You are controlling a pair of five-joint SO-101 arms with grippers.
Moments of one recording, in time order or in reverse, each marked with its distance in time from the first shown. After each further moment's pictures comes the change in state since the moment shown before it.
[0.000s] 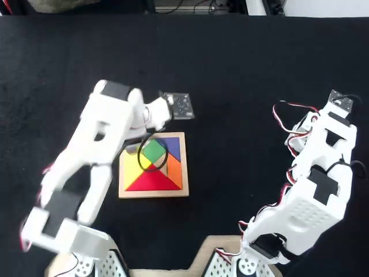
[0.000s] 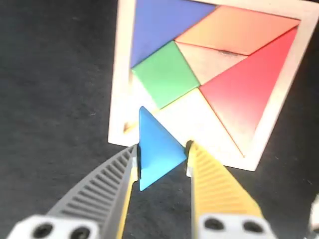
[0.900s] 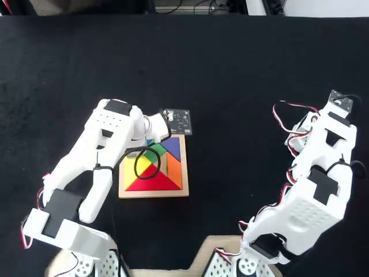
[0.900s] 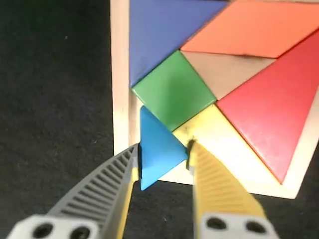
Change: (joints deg) left arm -0.1 2.0 11.9 -17.0 -7.1; right arm 0.0 0.1 0.0 0.0 0.0
